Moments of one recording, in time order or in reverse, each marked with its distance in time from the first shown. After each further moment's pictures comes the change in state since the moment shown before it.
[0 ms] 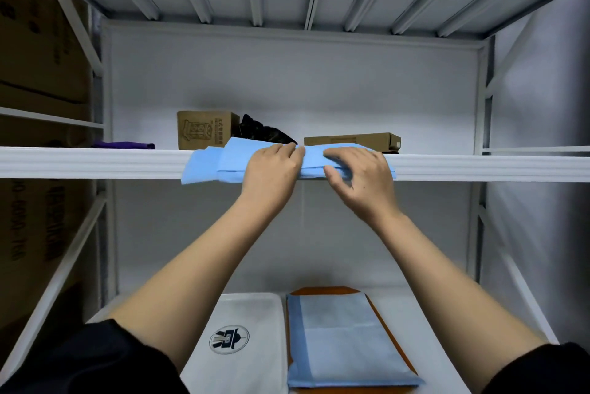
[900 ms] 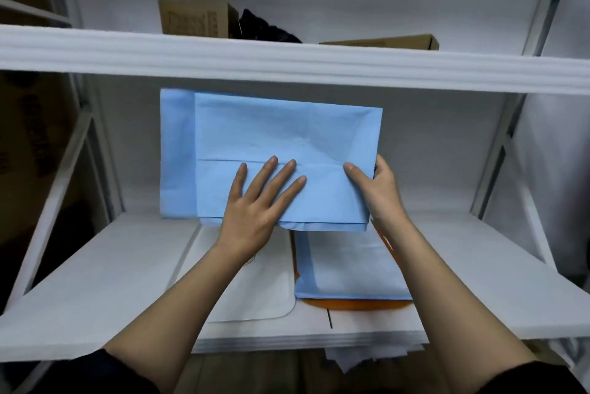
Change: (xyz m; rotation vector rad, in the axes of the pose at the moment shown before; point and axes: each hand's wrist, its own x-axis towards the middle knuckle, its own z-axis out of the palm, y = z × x) left_hand -0.191 0.020 0.098 -0.040 0.186 0.115; right_hand -0.130 0.006 0.064 0.896 -0.172 0.941
